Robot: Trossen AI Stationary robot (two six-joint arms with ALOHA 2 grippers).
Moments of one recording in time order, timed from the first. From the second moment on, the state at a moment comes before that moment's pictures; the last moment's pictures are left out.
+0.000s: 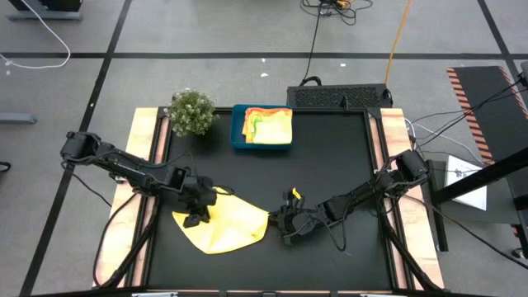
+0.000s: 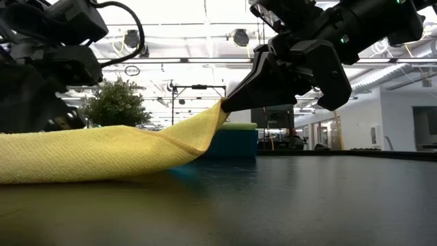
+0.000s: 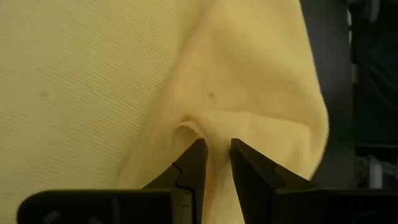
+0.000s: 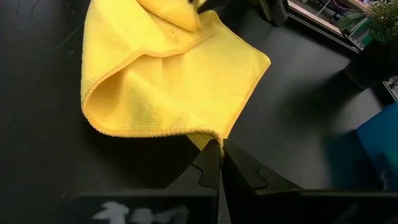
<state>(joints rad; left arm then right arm) -0.18 1.19 0.44 -0.28 0.47 -0.35 0.42 1.82 0.88 0.35 0.52 -0.12</state>
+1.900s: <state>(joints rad) -0.59 1.46 0.78 -0.15 -0.34 0.08 0.40 1.65 0.87 0.47 0.47 -0.11</state>
